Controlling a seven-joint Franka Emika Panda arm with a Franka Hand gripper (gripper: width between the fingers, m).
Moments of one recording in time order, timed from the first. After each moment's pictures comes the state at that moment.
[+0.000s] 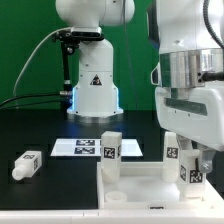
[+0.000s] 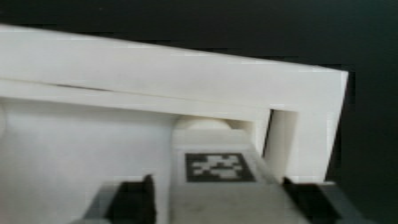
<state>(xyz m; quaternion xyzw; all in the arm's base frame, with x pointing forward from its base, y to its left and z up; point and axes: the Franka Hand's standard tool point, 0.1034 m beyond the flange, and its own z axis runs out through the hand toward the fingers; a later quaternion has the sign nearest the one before) 0.623 0.118 0.074 -0.77 0.64 -0.02 0.07</state>
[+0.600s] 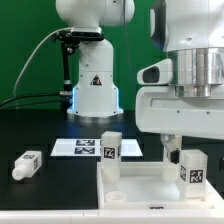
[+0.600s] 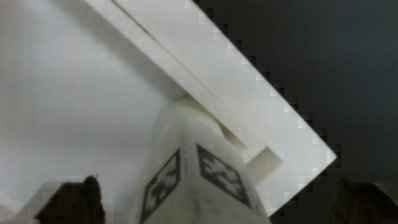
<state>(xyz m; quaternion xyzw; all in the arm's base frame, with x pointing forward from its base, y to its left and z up) 0.624 0.121 0.076 -0.94 0.35 -0.06 0.05</state>
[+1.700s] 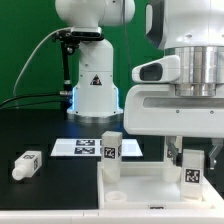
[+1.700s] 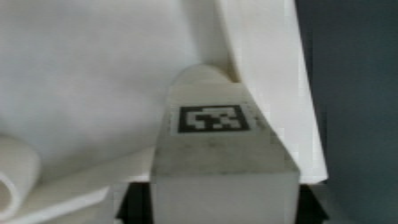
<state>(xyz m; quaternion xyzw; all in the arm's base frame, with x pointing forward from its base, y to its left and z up) 0.631 0.110 0.077 -0.97 0.25 -0.06 0.02</state>
